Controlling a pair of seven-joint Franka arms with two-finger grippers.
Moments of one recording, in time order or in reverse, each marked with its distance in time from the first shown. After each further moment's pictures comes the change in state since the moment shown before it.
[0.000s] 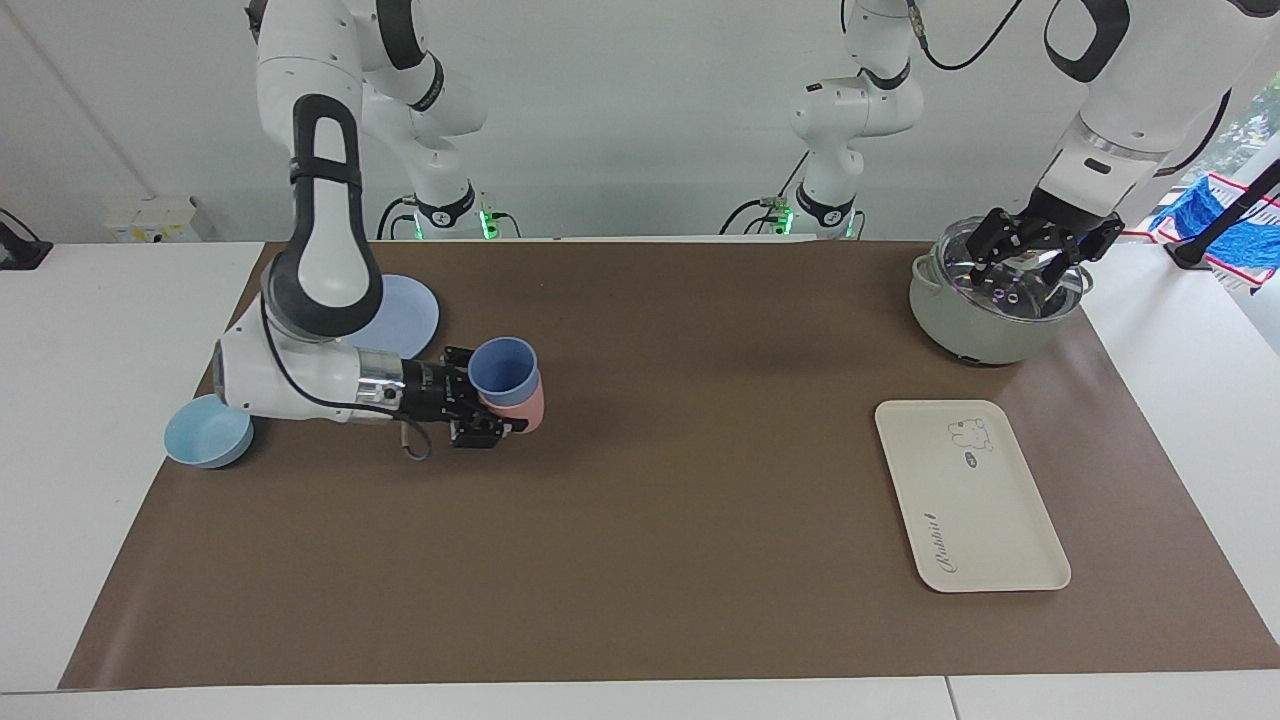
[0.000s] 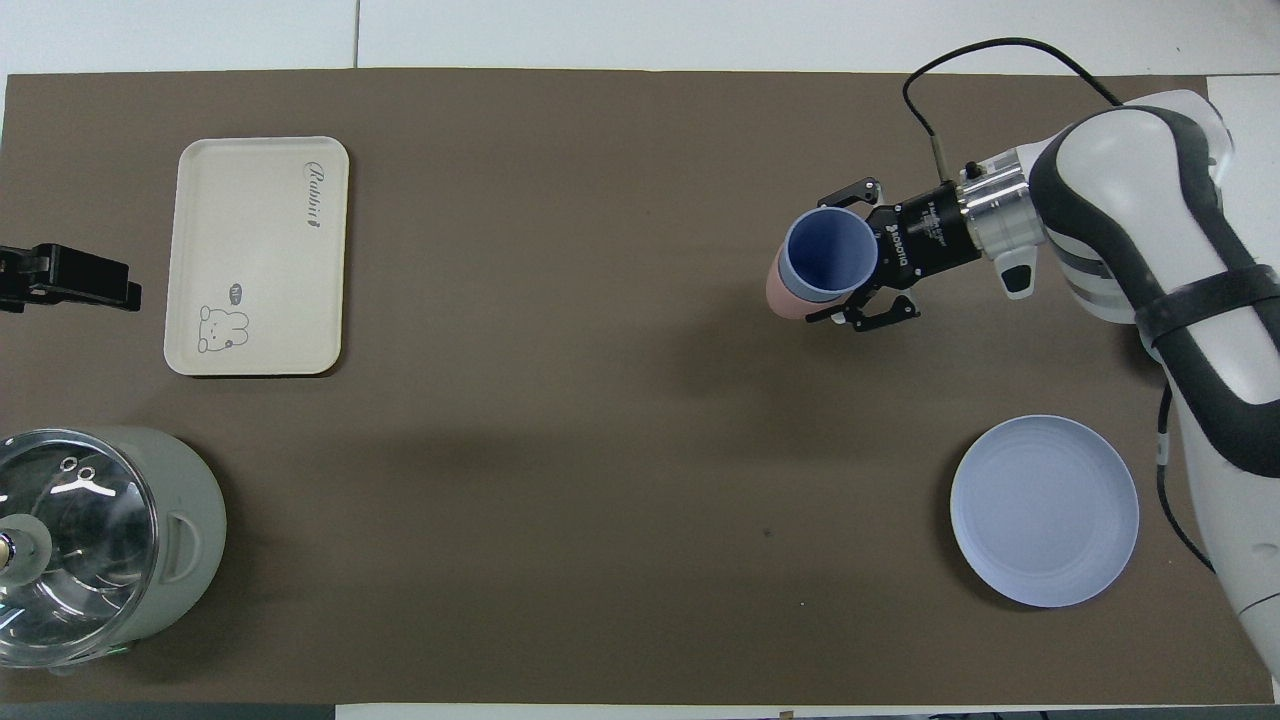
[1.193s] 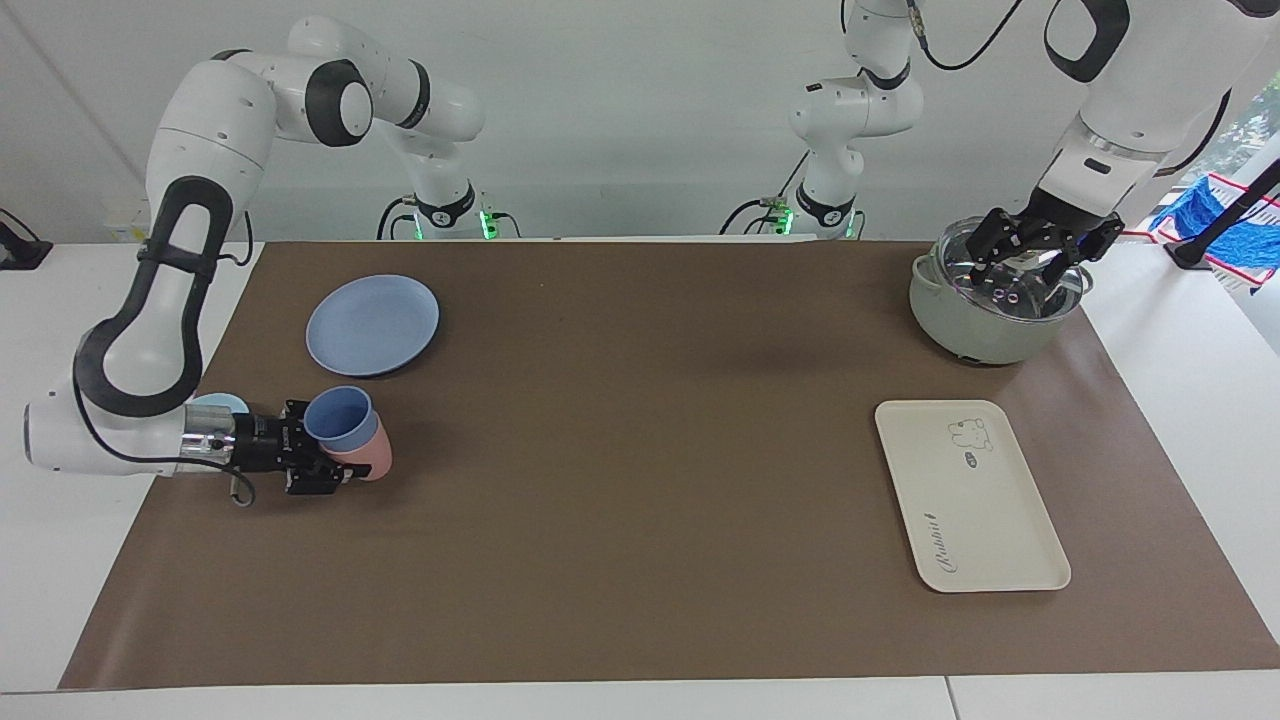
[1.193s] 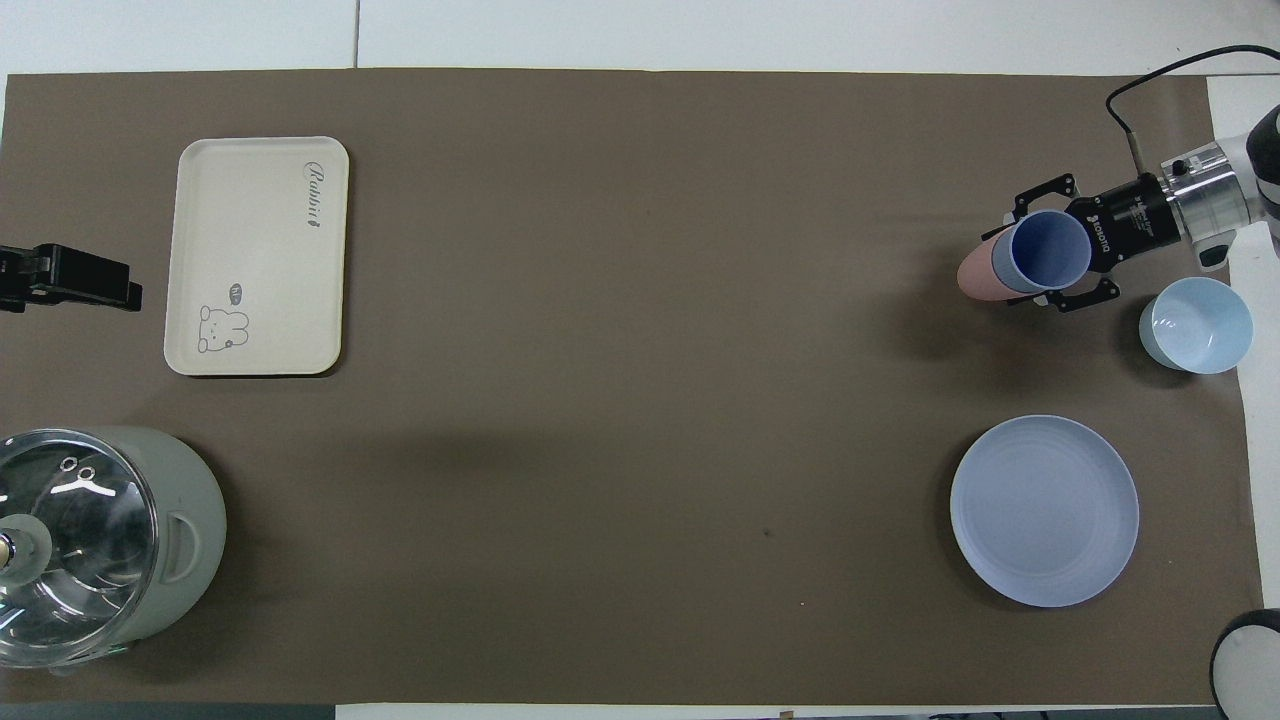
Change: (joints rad) left arm -0.001 0.000 -0.004 0.000 0.000 0.000 0.005; right arm -0.403 0.271 -0.014 0.311 -0.209 -0.306 -0.382
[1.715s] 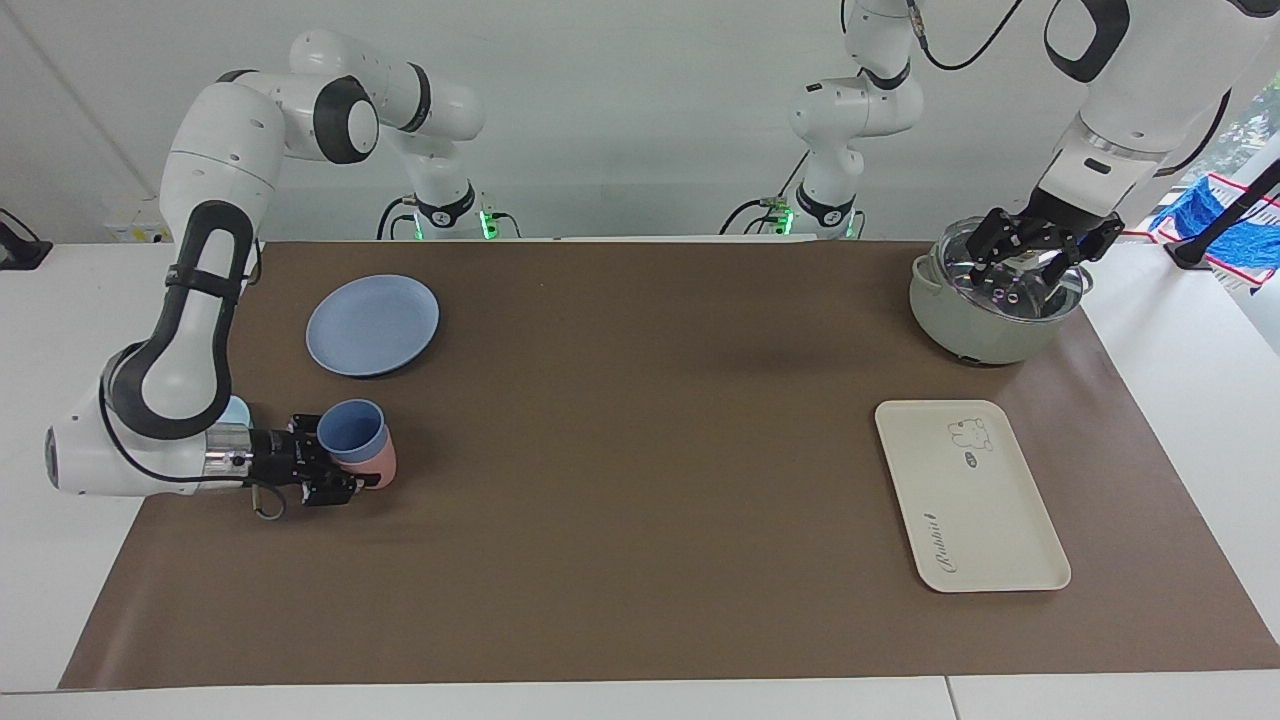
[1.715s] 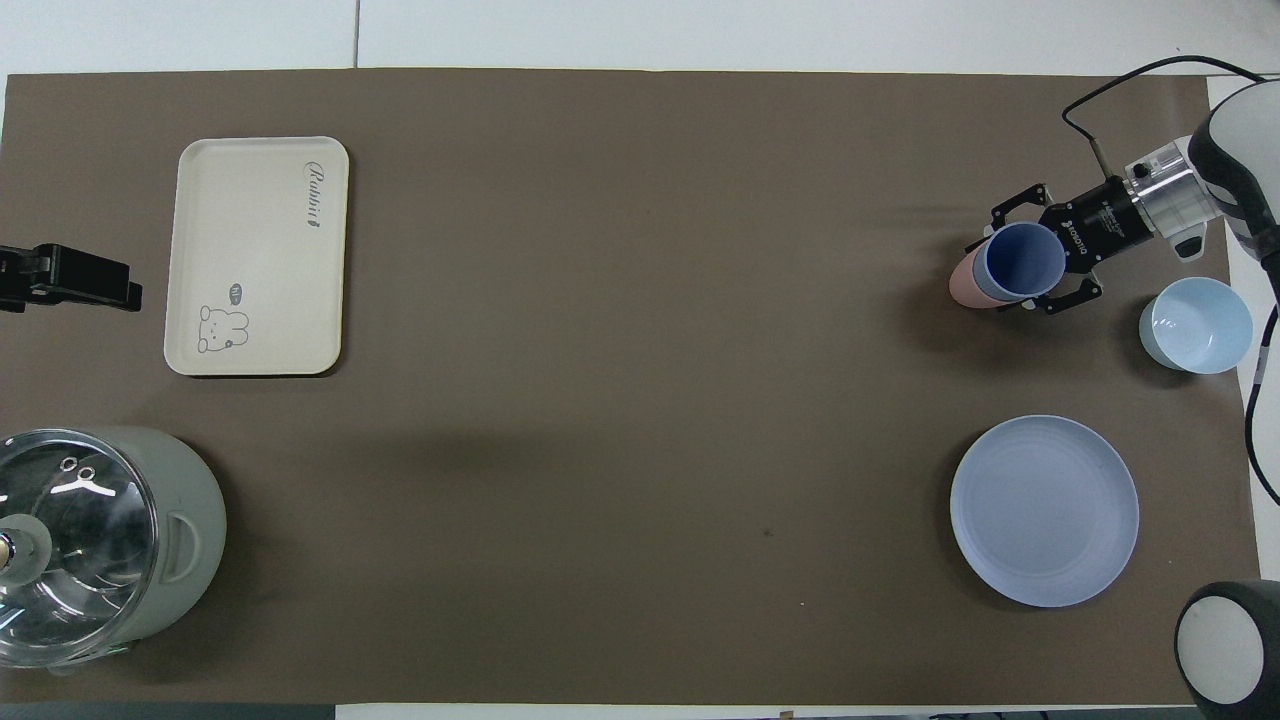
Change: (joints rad) left arm 0.000 0.000 0.000 0.000 0.000 0.000 0.000; right arm 0.033 0.098 0.004 0.093 -0.132 0.000 -0.019
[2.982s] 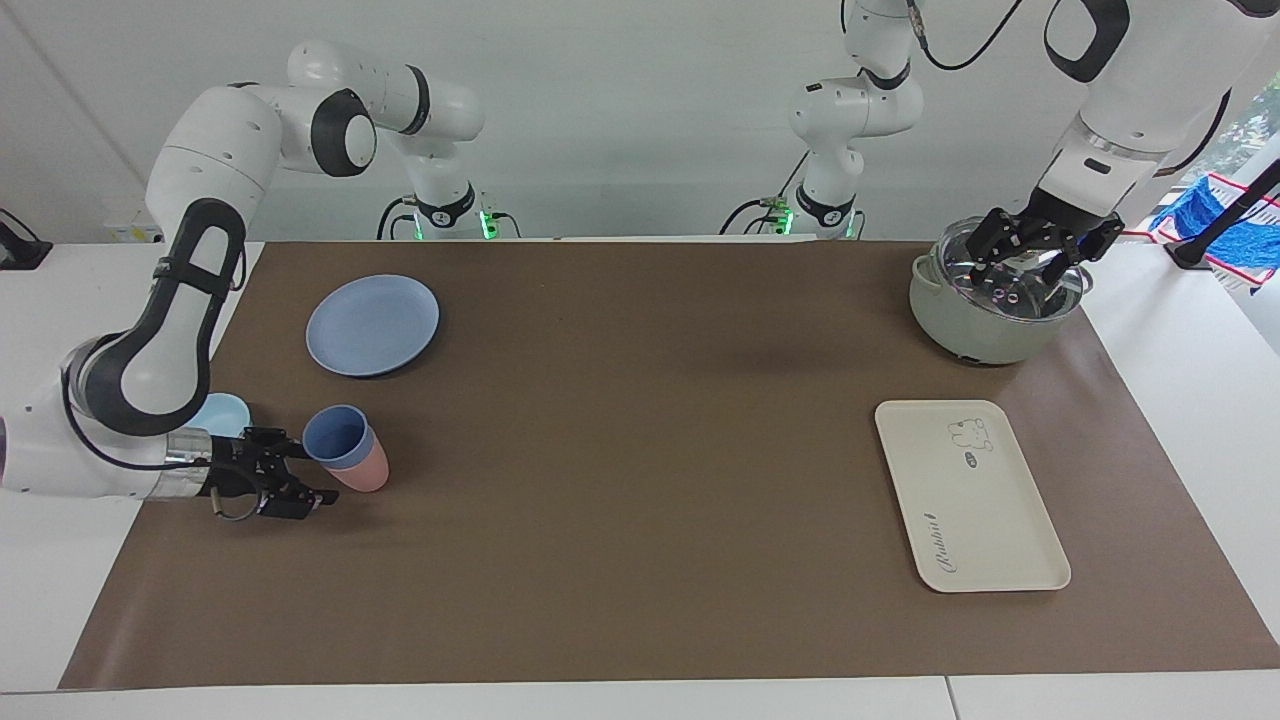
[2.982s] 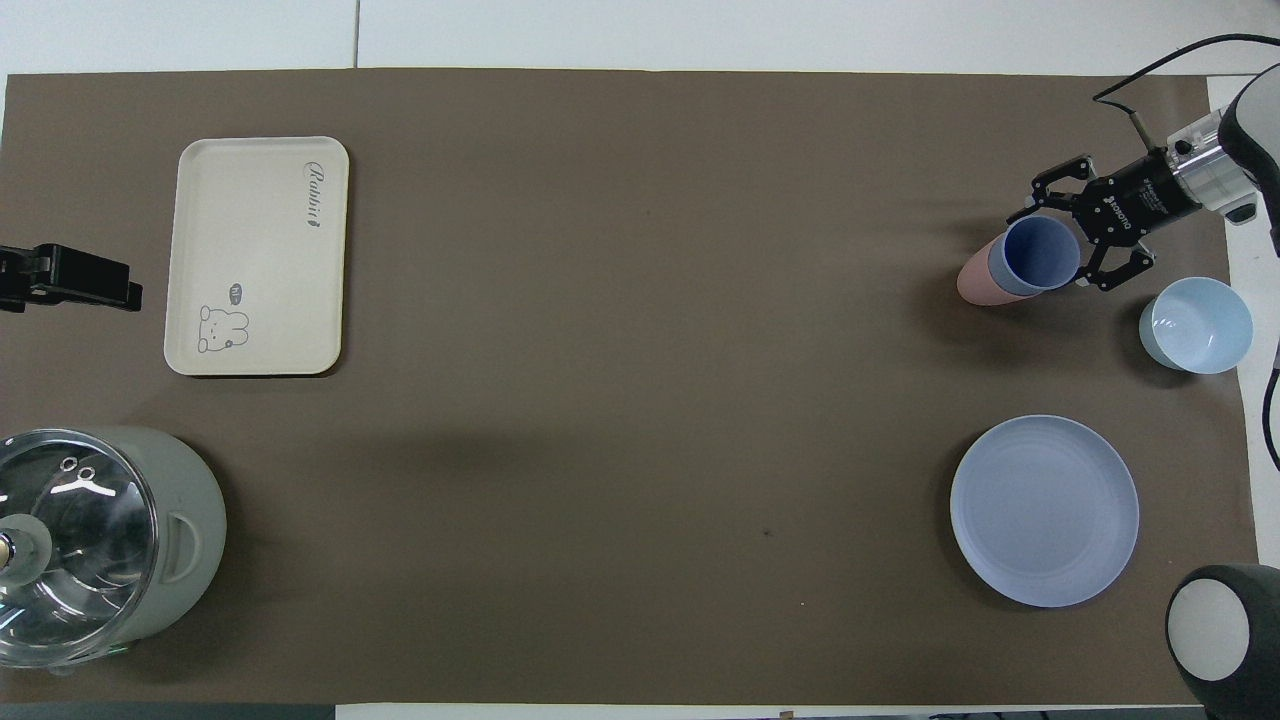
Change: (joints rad) left arm 0.000 0.000 0.000 0.000 0.000 0.000 0.000; right arm -0.010 0.061 -0.006 0.183 -0.135 -0.004 -0.069
